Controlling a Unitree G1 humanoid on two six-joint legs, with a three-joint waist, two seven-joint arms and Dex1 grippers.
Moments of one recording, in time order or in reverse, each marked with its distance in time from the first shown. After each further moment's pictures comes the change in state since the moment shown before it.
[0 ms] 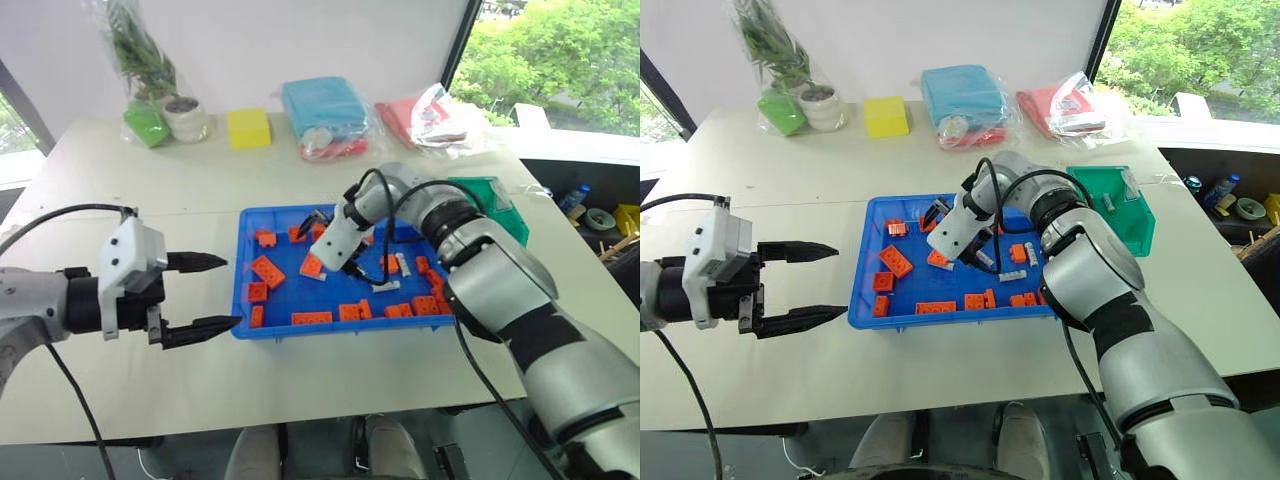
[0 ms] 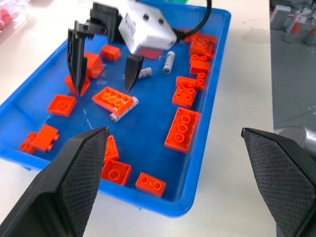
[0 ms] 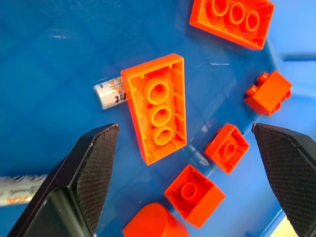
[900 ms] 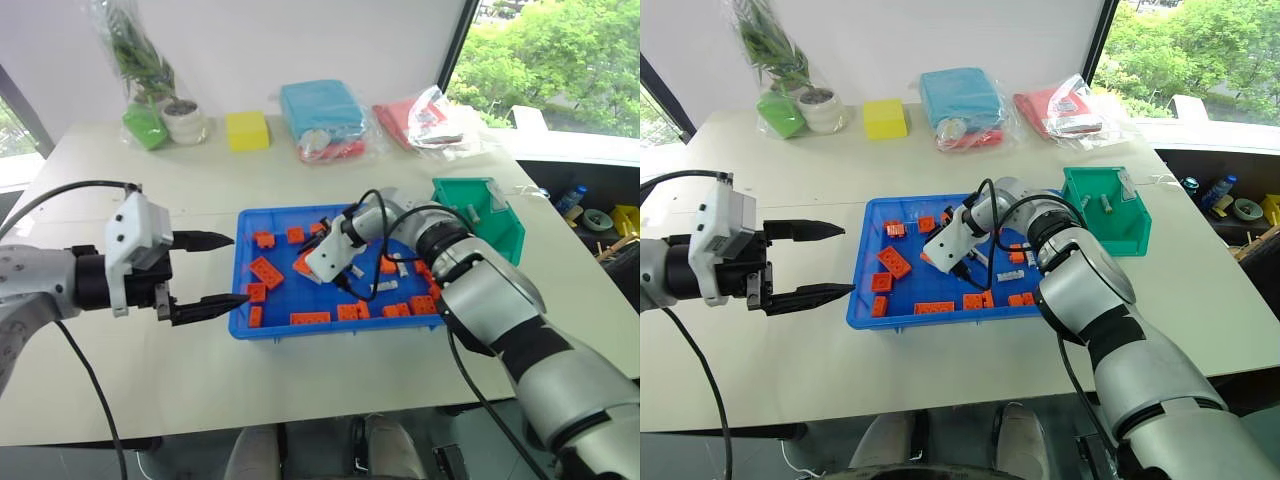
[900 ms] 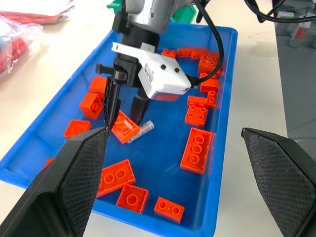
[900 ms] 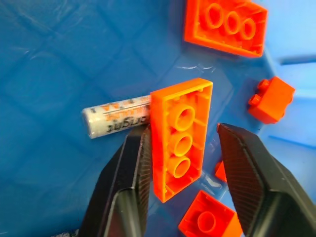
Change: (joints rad) left arm -0.150 0.003 -0.092 0.062 0.007 -0.022 0.021; right arm 0.087 0.030 -0.051 0.012 -0.011 0.029 -0.125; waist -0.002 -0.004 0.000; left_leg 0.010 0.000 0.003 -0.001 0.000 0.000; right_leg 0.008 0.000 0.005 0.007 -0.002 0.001
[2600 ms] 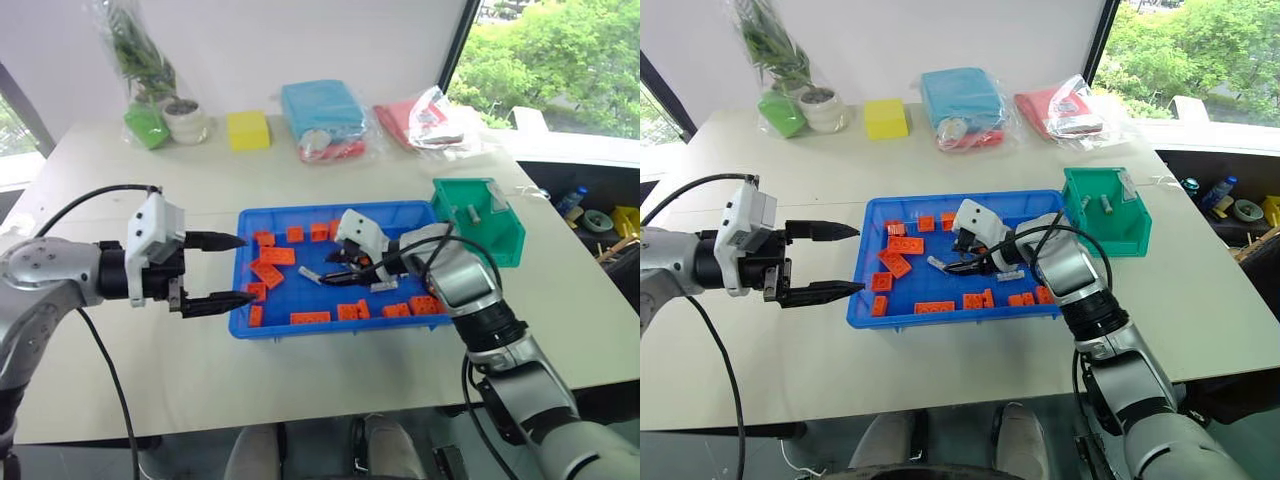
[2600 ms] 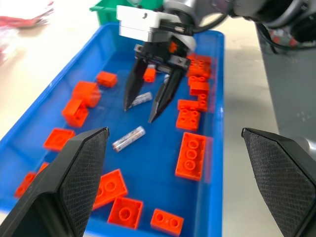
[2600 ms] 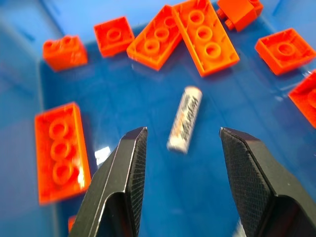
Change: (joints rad) left arm -0.078 -0.067 -0.156 0.180 0.085 -0.116 -0.092; right arm 0.599 -0.111 -0.317 -1.253 0.572 1.669 0.220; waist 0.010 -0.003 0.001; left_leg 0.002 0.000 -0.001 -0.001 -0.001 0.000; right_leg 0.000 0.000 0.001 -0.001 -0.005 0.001
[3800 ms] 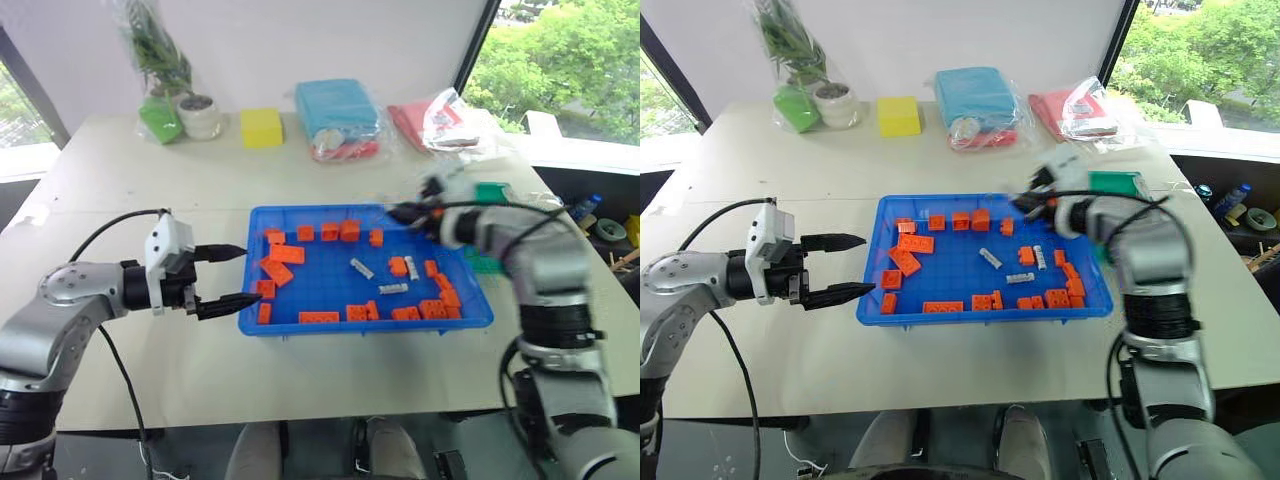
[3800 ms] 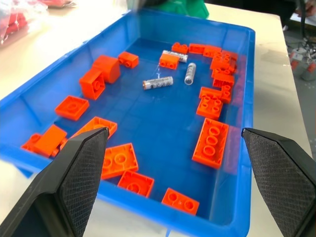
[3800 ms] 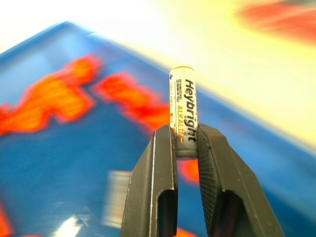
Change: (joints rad) left arm 0.041 -0.141 -0.072 0.102 0.126 -0.115 -0.008; right arm 0.044 -0.259 -0.444 -0.166 0.211 0.271 -0.331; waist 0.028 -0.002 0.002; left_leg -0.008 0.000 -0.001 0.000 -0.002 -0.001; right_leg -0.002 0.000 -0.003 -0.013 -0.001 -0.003
